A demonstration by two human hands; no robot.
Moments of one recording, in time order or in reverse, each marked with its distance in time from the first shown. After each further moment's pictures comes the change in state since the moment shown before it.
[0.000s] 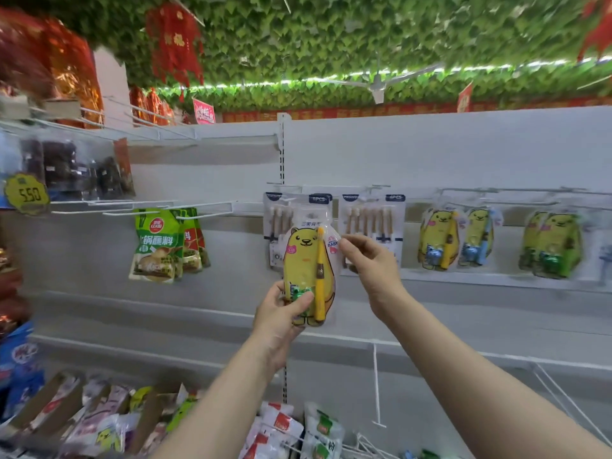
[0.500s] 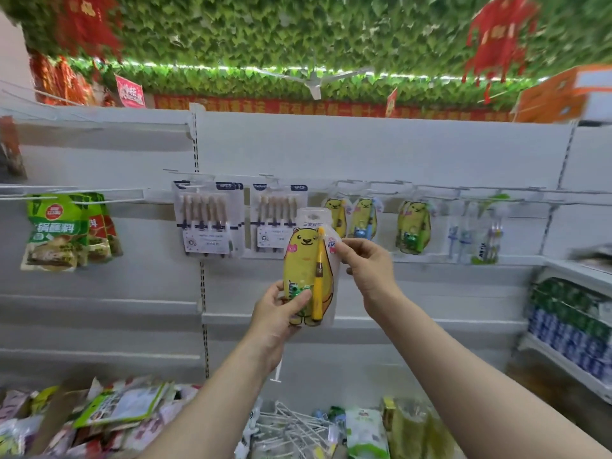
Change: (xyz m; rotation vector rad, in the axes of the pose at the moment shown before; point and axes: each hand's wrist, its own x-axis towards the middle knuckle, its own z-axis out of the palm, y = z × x) left_hand -0.095 -0.060 0.159 -0.009 -0.163 -0.093; right_hand -0.088 -0.067 -0.176 -0.081 0.233 0.049
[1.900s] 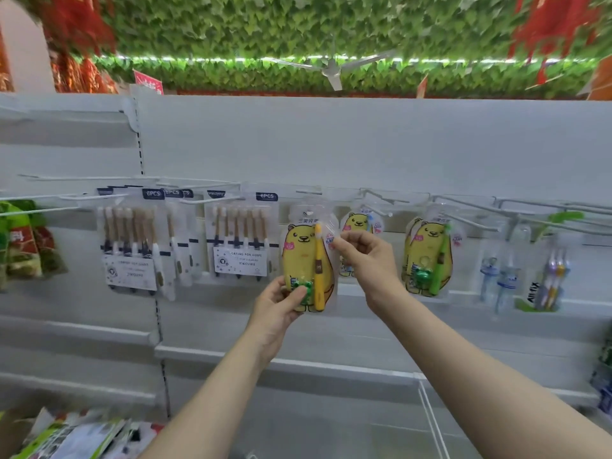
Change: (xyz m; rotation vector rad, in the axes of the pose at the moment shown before) left_hand 0.232 -0.055 0.093 -0.028 0.018 0.113; right_hand 0.238 0.074 -0.065 0.015 -0.170 -0.115
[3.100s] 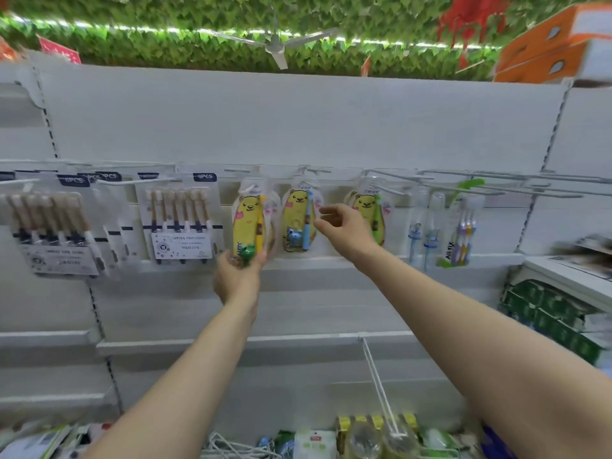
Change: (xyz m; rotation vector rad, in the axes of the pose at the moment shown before) left_hand 0.019 -0.021 0.047 0.429 0.508 0.081; right_hand 0.013 -0.004 -0.078 -0.563 0.026 0.070
